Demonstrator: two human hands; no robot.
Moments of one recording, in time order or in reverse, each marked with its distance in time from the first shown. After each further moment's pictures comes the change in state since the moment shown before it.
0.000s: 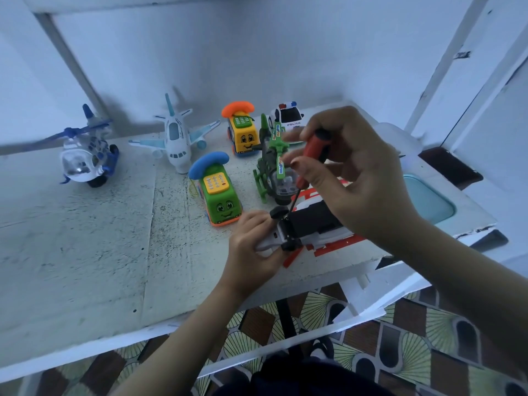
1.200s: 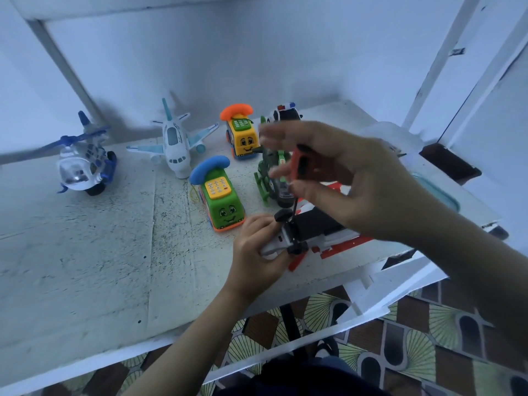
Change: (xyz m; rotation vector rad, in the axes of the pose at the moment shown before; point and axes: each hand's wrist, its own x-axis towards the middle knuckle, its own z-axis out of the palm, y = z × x) left_hand 0.001 -0.005 0.001 -0.088 0.005 -0.006; right_hand 0.011 -0.015 -0.006 -0.080 -0.302 0.074
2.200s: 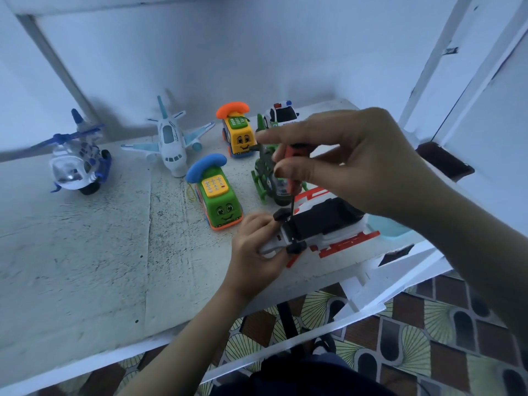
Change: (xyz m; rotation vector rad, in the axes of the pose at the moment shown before) left_hand -0.001 -0.001 0.001 -0.007 0.000 0.029; right_hand 0.013 -0.001 -0.004 -0.067 0.107 -0.043
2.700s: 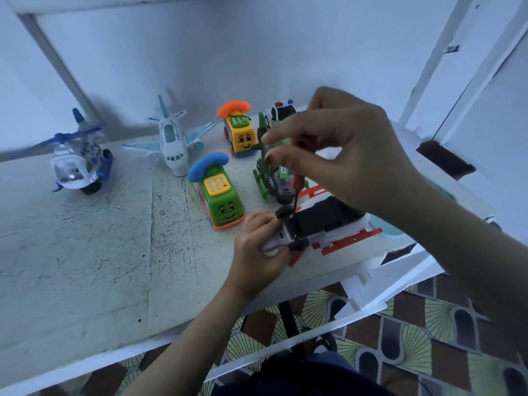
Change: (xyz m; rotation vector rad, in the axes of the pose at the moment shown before) left_hand 0.000 0.001 -0.001 -0.009 -0.002 -0.015; right_hand 0.007 0.004 0.011 -0.185 0.110 -0.049
